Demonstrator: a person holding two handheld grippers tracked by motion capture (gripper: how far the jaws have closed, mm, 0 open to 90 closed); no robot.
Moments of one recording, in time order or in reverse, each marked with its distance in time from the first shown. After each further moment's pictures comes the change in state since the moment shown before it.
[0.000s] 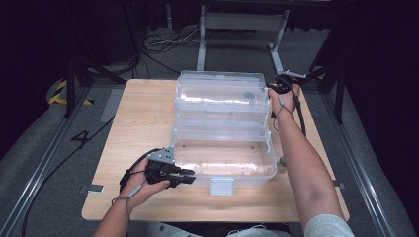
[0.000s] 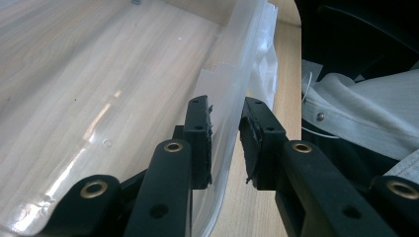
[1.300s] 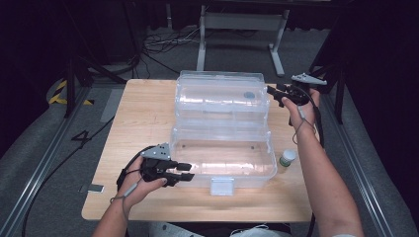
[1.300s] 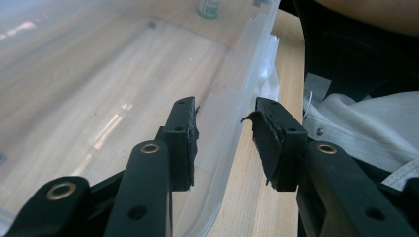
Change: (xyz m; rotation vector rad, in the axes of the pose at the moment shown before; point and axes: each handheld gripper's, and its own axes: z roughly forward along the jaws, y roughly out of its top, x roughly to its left) left arm -0.005 0.008 -0.017 -0.077 0.049 -0.019; right arm 0.006 -0.002 -0.087 -0.078 0.069 -0.232
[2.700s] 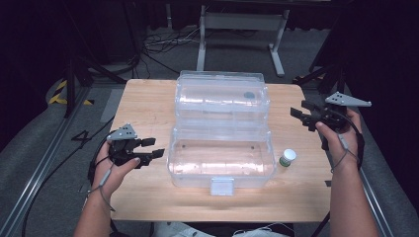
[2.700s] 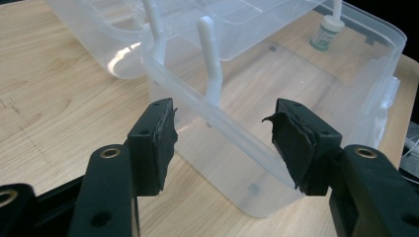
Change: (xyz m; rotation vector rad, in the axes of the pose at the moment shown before) left arm 0.033 -0.003 -0.070 -0.057 0.349 -0.148; right arm 0.004 -0.012 -0.120 0.023 0.098 -0.088
